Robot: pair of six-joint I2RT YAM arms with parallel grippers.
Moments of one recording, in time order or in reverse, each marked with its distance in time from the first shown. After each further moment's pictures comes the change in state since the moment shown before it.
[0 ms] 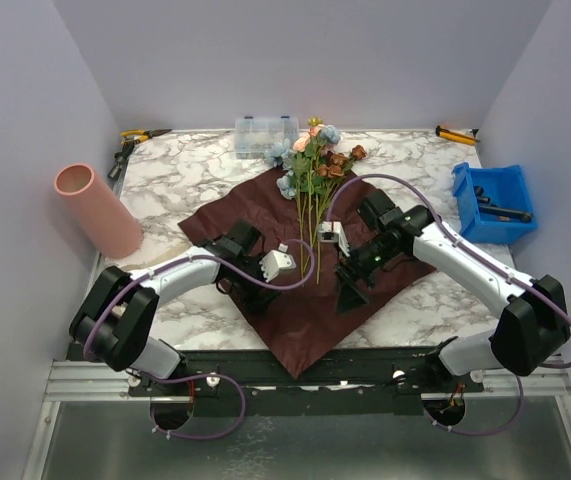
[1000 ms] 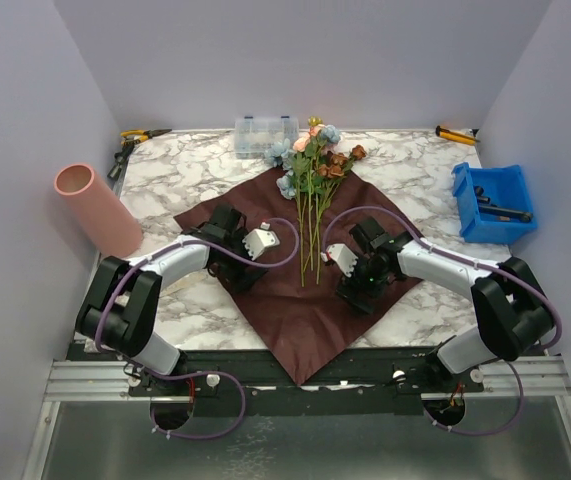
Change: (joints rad) left arm 0.148 0.062 0.039 0.118 -0.185 0.068; right arm 0.001 0.102 -0.285 0.351 0.696 -0.004
